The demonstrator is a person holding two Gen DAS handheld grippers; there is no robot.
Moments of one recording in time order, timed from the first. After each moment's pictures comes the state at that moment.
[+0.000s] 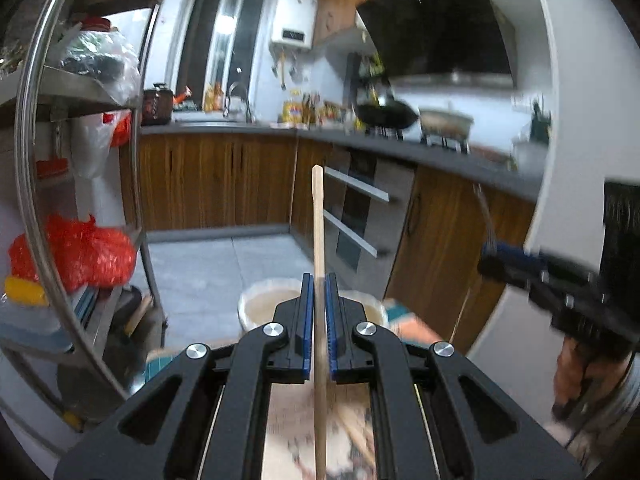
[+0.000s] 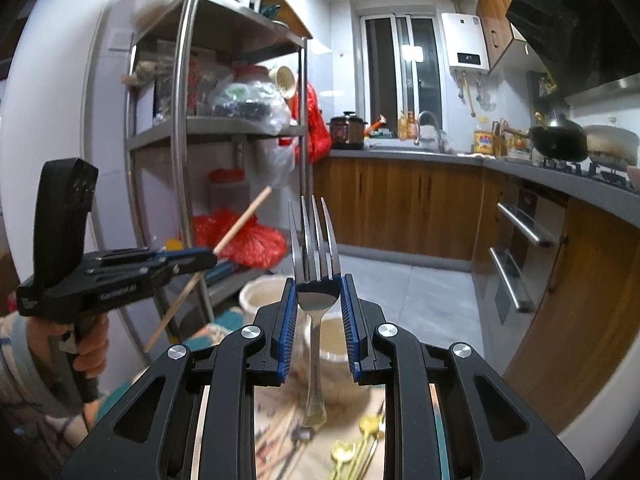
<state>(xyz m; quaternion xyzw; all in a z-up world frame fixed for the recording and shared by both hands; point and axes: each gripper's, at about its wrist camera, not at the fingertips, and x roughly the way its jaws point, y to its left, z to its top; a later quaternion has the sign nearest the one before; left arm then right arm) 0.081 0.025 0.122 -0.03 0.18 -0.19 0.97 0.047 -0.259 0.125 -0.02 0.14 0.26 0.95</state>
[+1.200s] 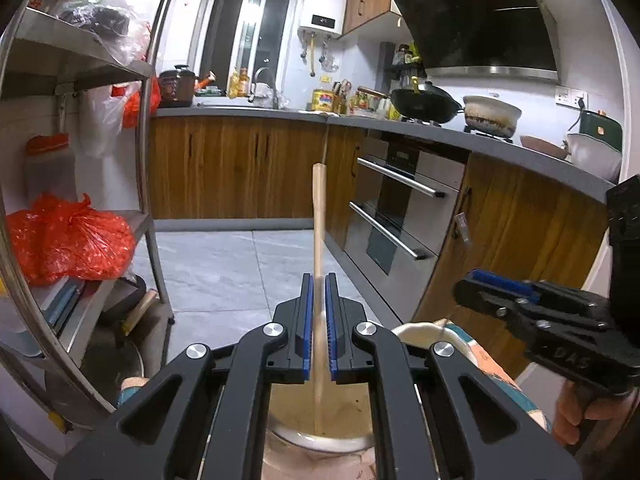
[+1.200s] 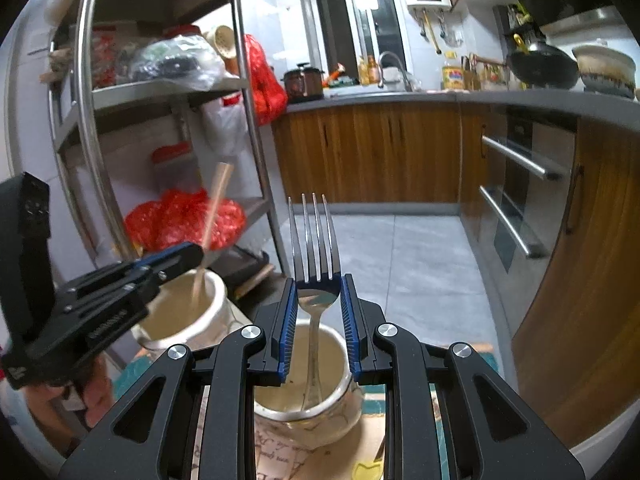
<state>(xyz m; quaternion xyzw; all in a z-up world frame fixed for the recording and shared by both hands) 0.183 0.010 0.061 -0.03 0.20 -0.14 0.97 0.168 -0.235 0.062 0.03 0.24 0.20 0.95</state>
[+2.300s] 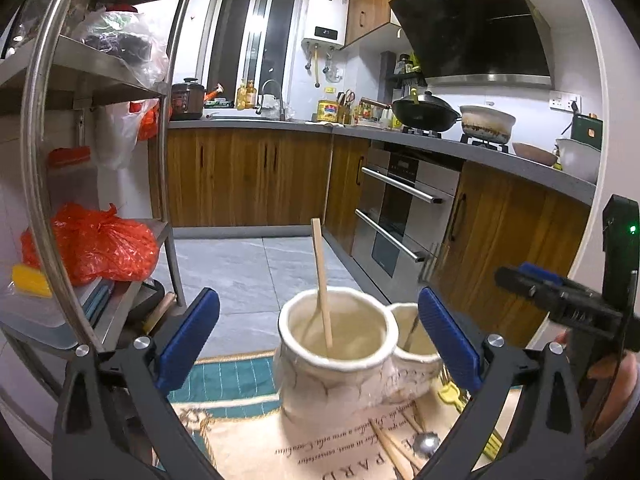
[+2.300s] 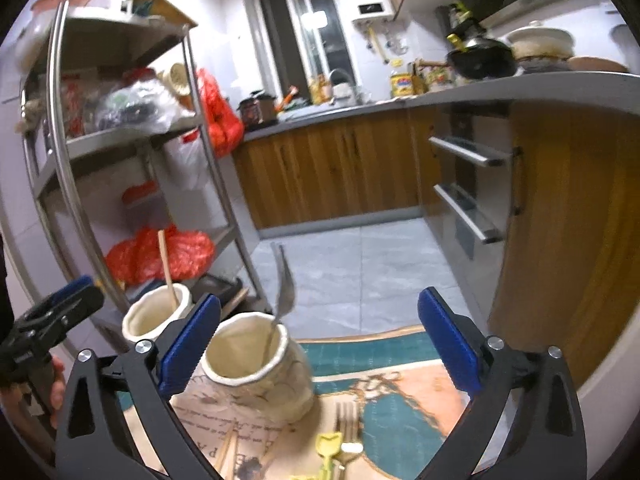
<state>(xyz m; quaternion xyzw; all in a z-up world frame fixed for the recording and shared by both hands) 0.118 0.031 0.086 -0.02 0.19 -0.13 0.97 0.126 -0.296 0.074 0.10 0.21 0.13 0.96</state>
